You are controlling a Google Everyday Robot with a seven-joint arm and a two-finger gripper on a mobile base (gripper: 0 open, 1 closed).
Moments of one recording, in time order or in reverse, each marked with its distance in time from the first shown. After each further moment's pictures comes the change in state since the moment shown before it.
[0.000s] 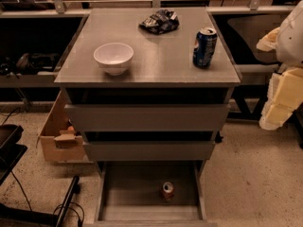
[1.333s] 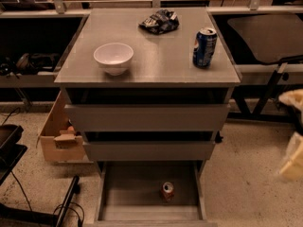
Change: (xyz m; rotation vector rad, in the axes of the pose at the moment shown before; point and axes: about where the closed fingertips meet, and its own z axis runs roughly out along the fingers) arm 0.077 0.050 0.062 -0.028 -0.109 0.173
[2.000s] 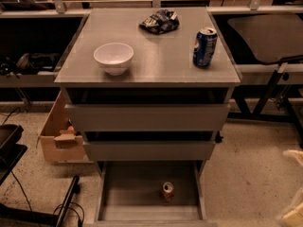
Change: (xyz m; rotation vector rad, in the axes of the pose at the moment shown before) arm 0.107 0.046 0.103 -0.122 -0.244 0.204
